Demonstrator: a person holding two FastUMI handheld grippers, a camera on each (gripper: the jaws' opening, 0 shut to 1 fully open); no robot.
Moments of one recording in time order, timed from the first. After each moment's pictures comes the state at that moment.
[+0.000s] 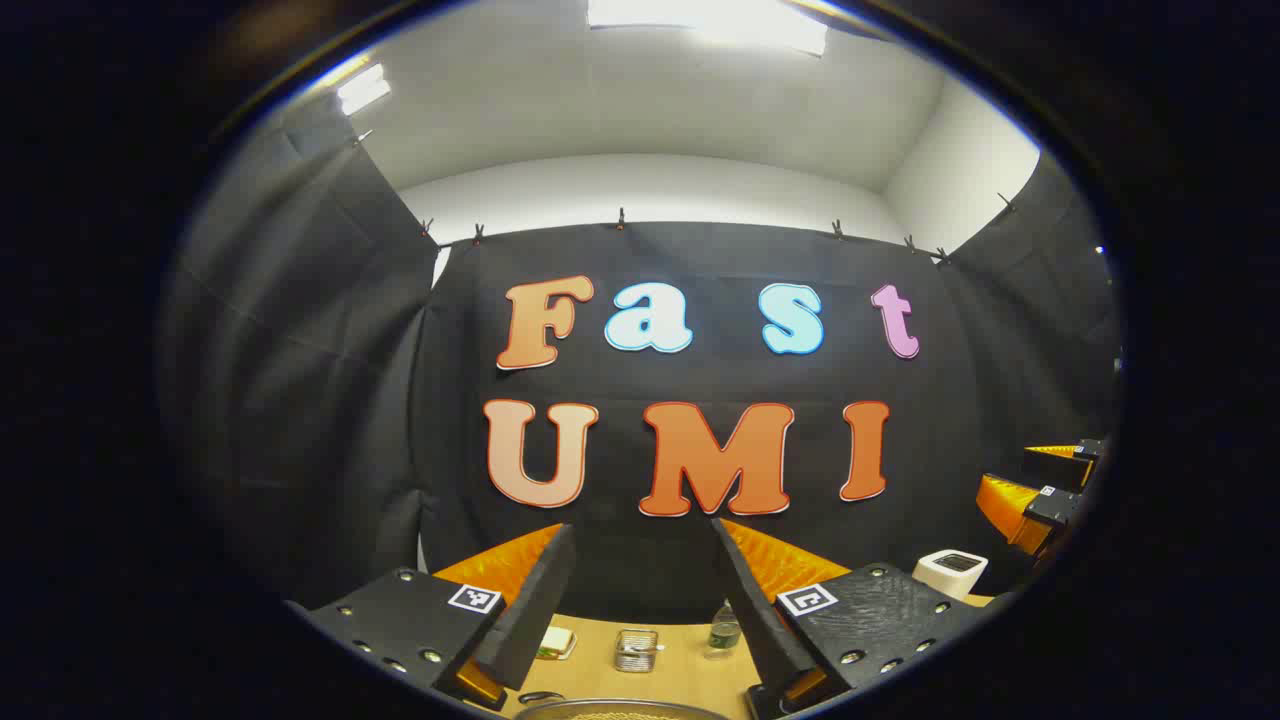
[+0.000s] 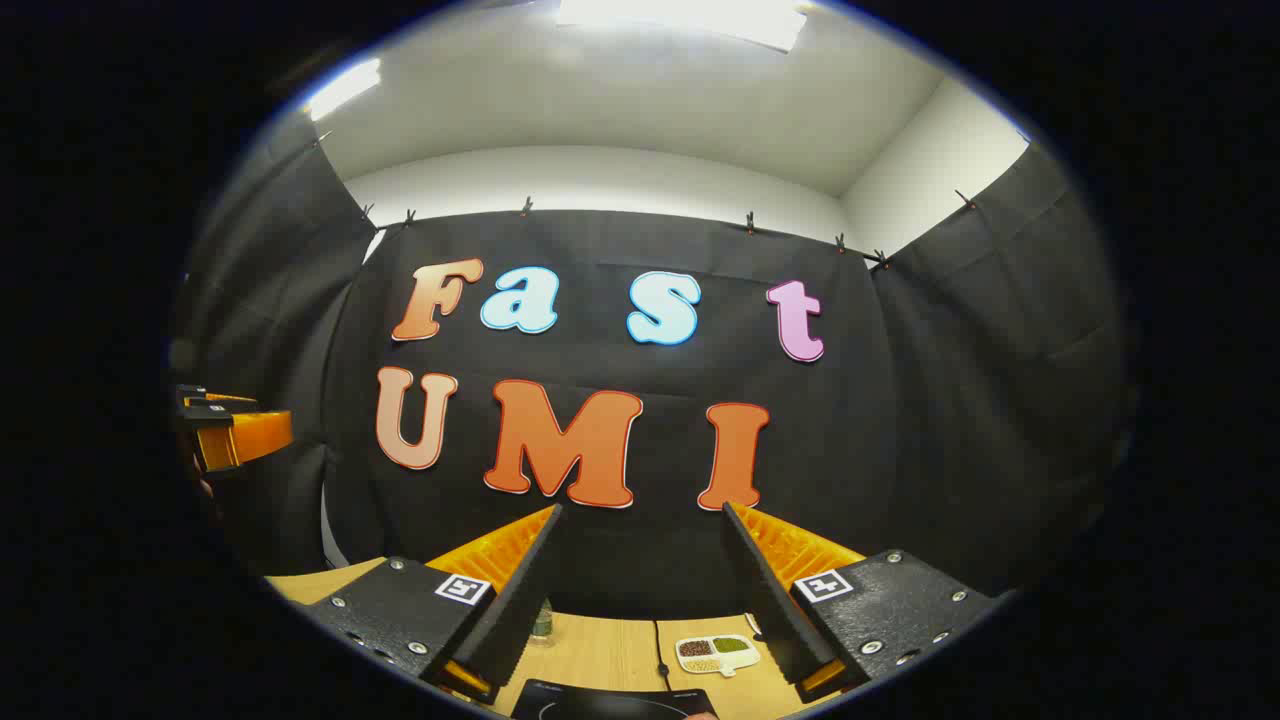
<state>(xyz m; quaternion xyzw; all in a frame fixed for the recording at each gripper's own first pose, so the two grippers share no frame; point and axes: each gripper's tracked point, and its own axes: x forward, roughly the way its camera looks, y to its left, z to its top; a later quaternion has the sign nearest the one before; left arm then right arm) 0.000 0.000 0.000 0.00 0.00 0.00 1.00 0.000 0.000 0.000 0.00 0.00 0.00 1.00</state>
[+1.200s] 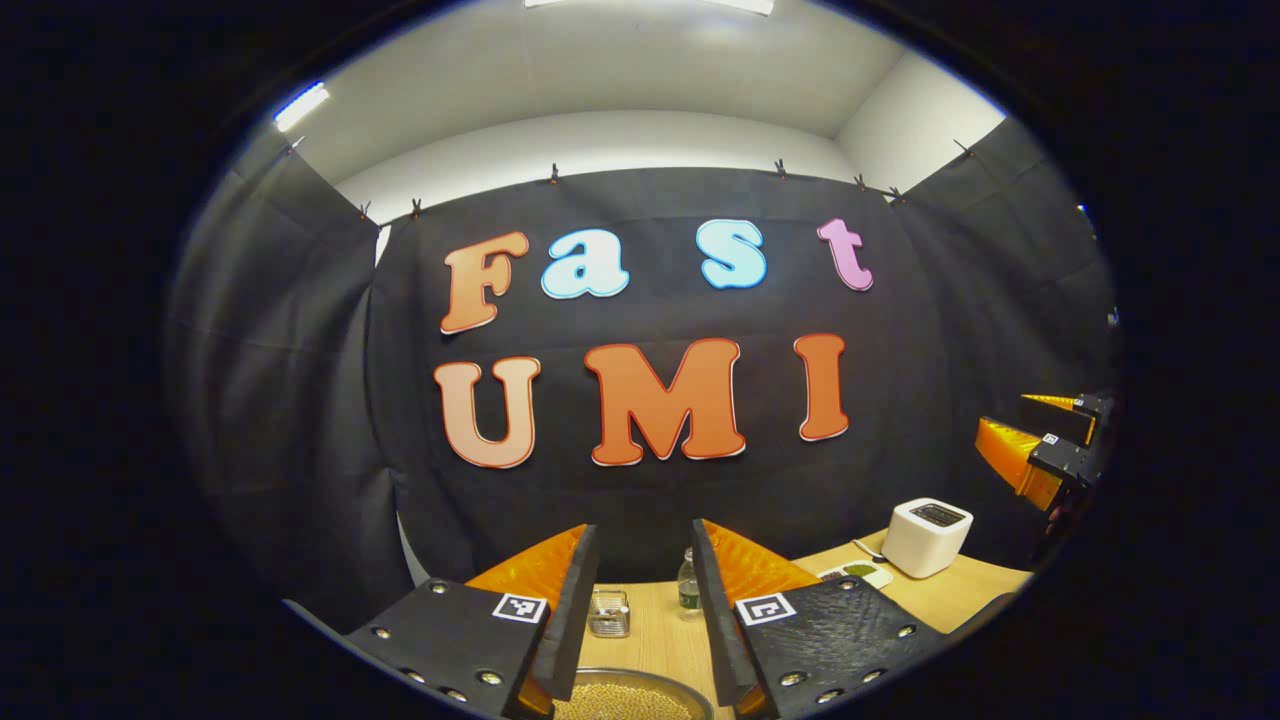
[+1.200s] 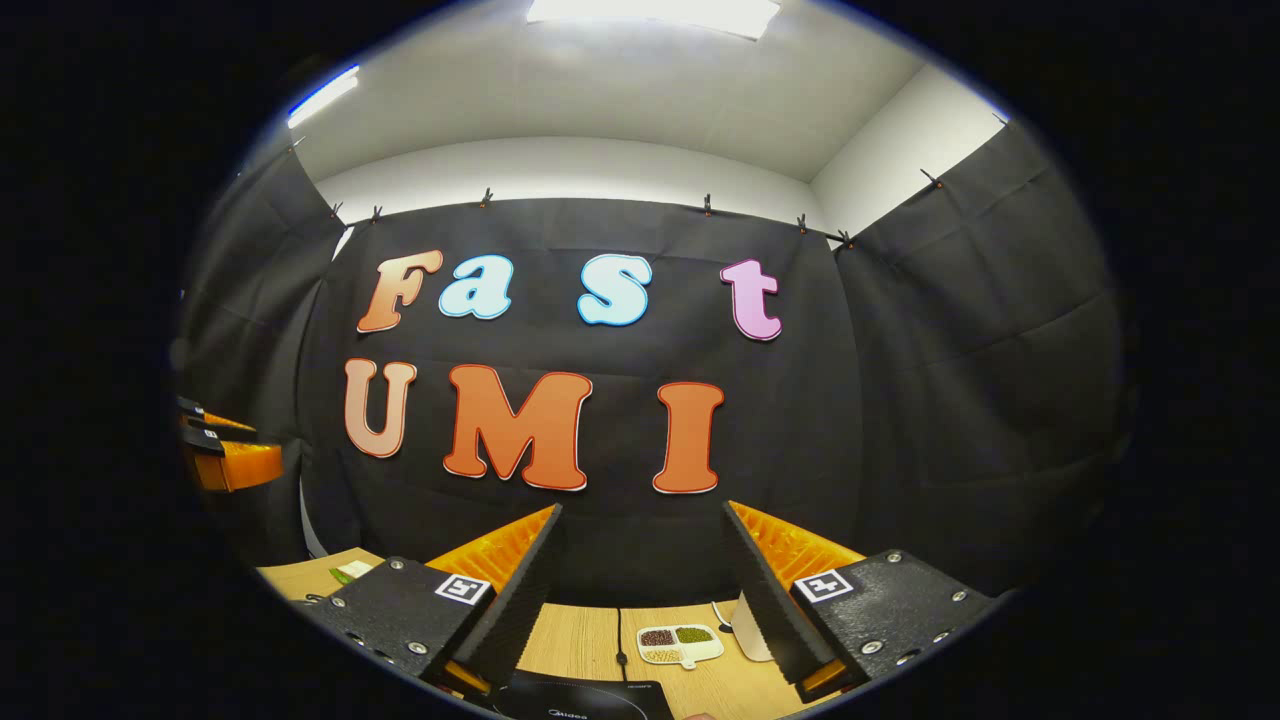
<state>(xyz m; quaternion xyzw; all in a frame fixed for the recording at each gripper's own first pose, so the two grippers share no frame) -0.010 -0.070 -0.062 0.04 0.11 -0.06 0.99 -0.004 -0.064 -0.025 0.01 0.02 -0.03 1.00</state>
